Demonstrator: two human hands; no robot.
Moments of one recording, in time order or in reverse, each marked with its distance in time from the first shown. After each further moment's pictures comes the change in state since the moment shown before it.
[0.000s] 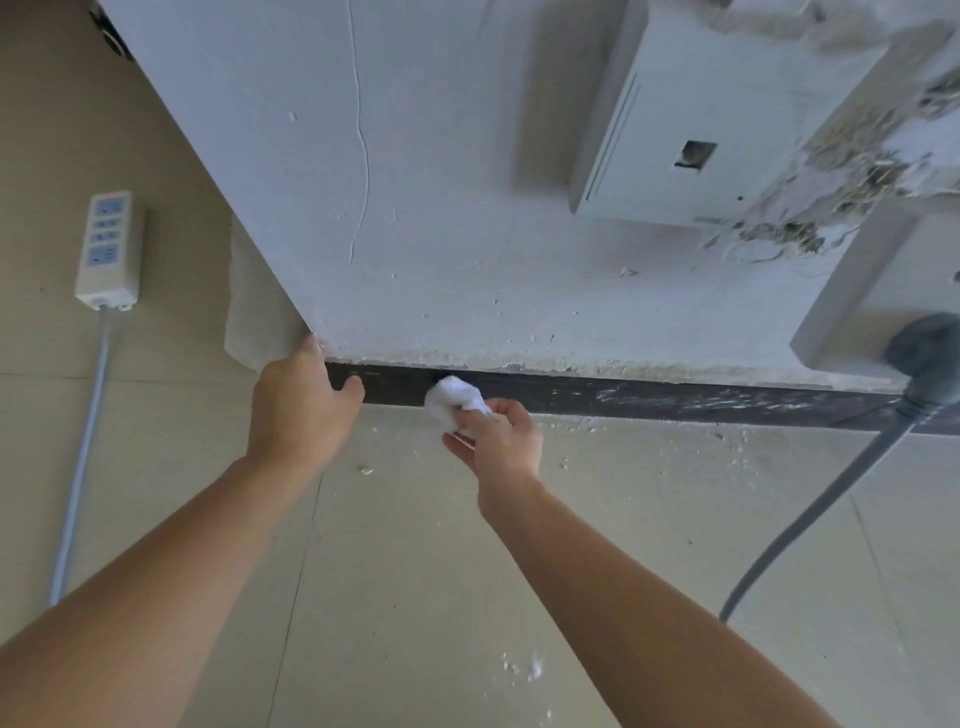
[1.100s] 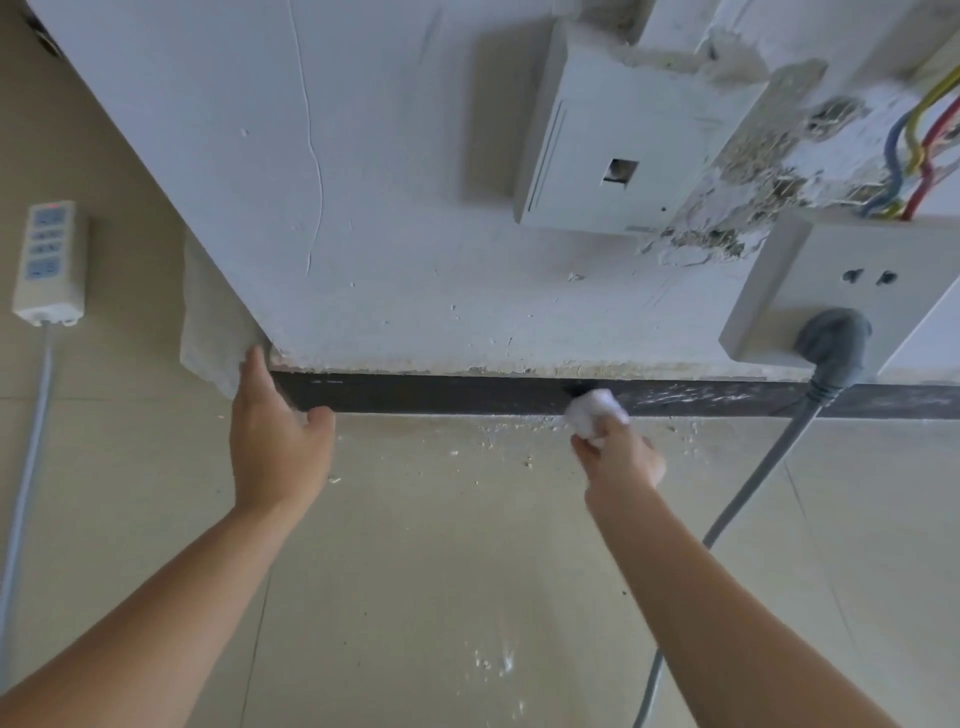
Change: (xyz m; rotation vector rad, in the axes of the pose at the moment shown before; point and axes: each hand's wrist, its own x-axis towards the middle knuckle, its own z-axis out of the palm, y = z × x) left_hand -0.028 0.004 0.015 -0.267 0.092 -0.112; right_hand 0.020 -0.051 -0.106 0.200 0.453 -0.029
